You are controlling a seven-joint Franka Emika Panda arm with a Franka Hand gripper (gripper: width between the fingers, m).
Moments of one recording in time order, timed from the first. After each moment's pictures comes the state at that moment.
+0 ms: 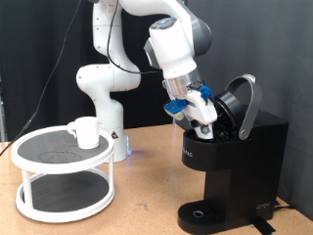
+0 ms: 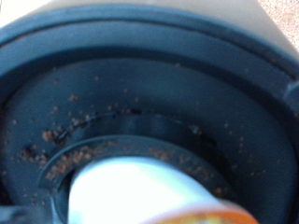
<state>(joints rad) 0.05 -0.13 0.07 -2.35 0.50 2.33 2.22</state>
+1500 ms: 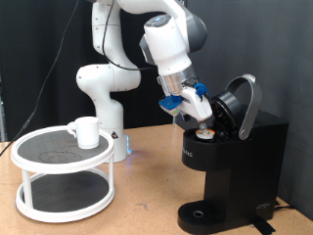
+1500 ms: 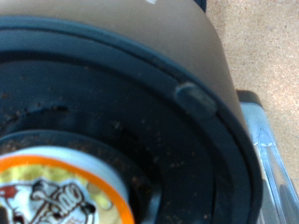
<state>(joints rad) 0.05 -0.19 0.06 -2.39 0.51 2.28 2.19</state>
